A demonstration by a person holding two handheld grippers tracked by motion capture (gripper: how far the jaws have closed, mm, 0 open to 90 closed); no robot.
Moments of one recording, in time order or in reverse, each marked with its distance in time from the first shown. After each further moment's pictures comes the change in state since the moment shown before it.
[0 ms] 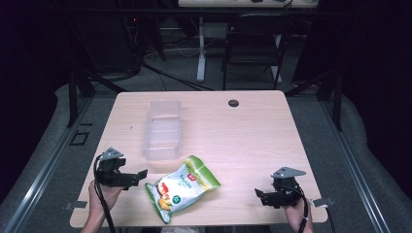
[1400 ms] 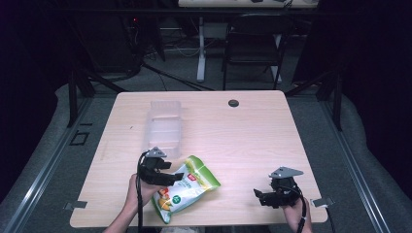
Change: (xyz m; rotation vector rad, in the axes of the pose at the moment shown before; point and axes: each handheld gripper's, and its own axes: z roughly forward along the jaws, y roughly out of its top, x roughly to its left) left arm -0.066 0.024 0.071 0.115 -0.221 0.118; right arm 0.004 0.002 0.002 0.013 -0.012 -0.019
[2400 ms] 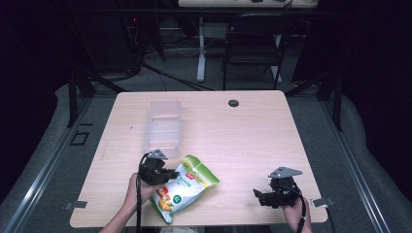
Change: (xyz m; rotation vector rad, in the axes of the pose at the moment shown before) left arm 0.013 -0.008 0.009 0.064 -0.034 0.030; right arm 0.001 0.001 0.001 0.002 0.007 -0.005
